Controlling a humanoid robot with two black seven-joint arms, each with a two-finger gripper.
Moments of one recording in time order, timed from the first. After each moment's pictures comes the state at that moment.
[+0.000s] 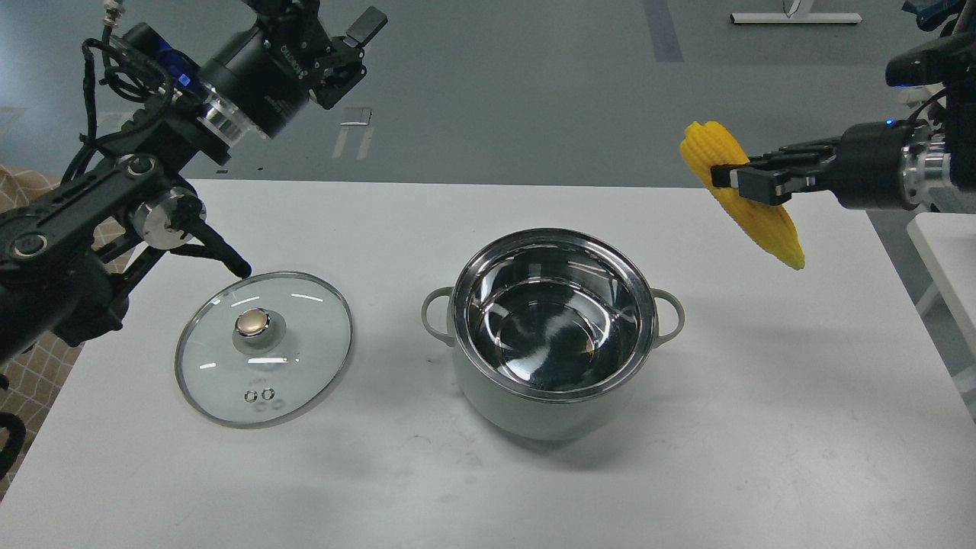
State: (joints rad) left arm -0.82 0.58 -0.77 -1.23 0.54 -0.24 -0.43; right arm 1.26 -0.81 0.21 1.20 -1.63 0.49 0.49
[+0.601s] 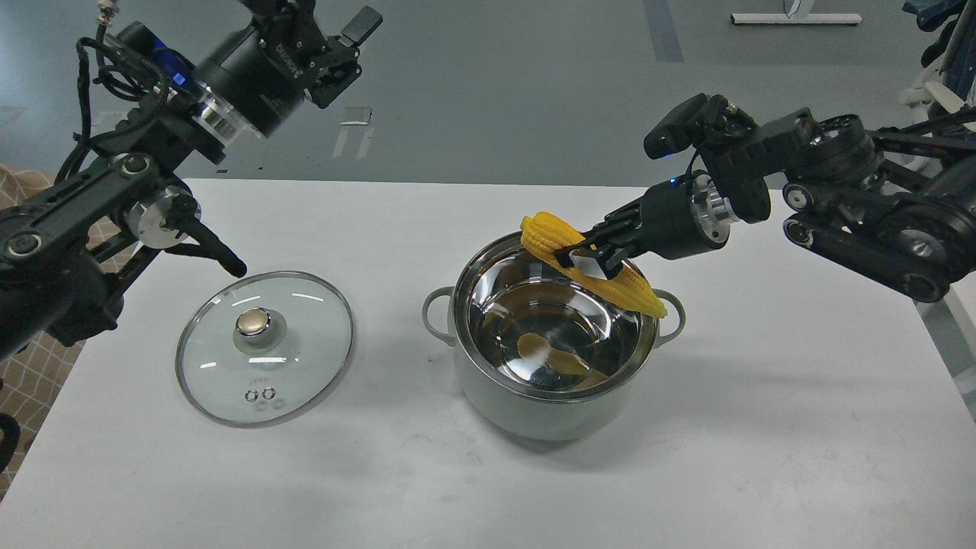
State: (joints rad) left arm -0.82 0.60 -0.77 -1.23 0.54 -0.23 -0.43; right arm 1.38 -0.43 -0.05 1.09 -1.62 0.49 0.49
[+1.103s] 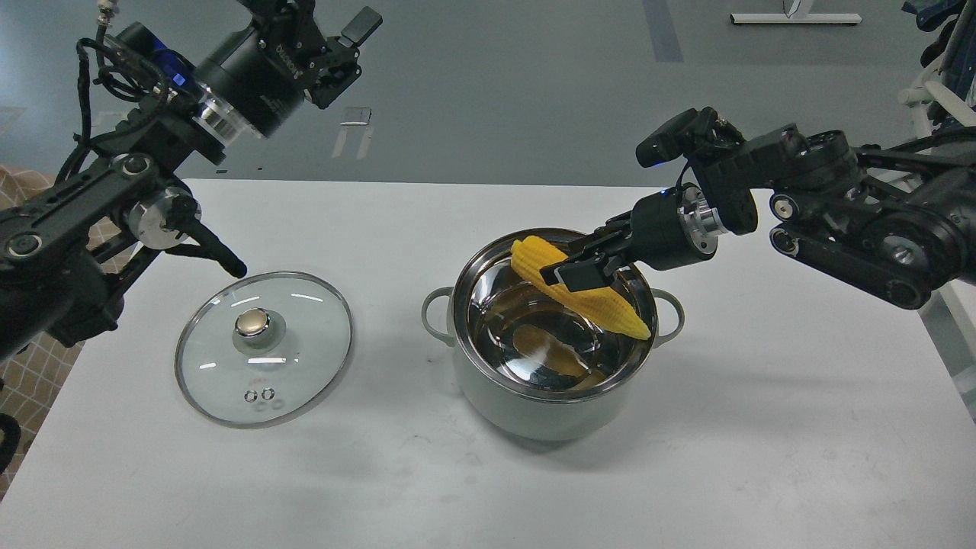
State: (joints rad) left arm -0.81 0.59 -0.77 -1.23 0.55 -0.23 -0.43; right arm 1.36 -0.41 -0.05 1.07 -1.54 0.49 0.49
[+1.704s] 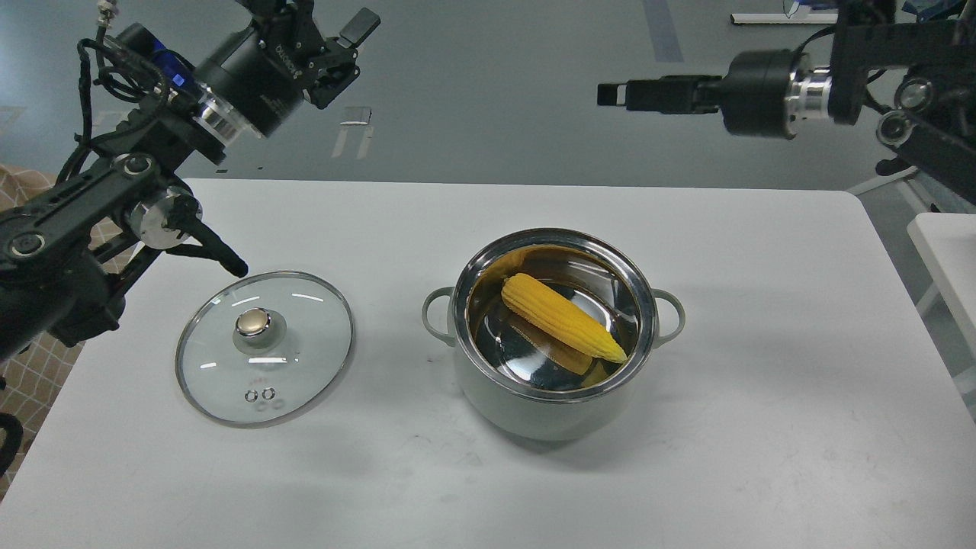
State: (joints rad) left arm -0.82 0.59 -0.77 -1.22 0.54 -0.22 -0.43; right arm 1.37 -0.55 0.16 0.88 -1.19 0.42 0.49
